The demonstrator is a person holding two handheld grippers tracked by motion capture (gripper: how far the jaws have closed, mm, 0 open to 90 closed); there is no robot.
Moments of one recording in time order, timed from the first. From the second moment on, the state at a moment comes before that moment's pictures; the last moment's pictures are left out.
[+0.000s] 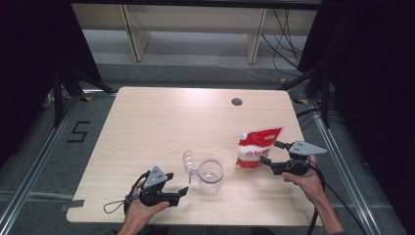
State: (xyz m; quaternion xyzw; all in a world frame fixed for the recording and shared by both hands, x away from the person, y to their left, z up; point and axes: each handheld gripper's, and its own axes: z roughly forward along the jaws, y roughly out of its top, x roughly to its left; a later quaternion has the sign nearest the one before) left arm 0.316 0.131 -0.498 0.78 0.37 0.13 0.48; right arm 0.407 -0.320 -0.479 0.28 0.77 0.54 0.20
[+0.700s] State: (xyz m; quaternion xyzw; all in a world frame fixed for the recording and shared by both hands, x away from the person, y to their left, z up) left arm 0.315 0.130 -0.498 0.78 0.38 0.13 0.48; right arm 0.409 -0.310 -0.487 0.27 0.77 0.55 0.19
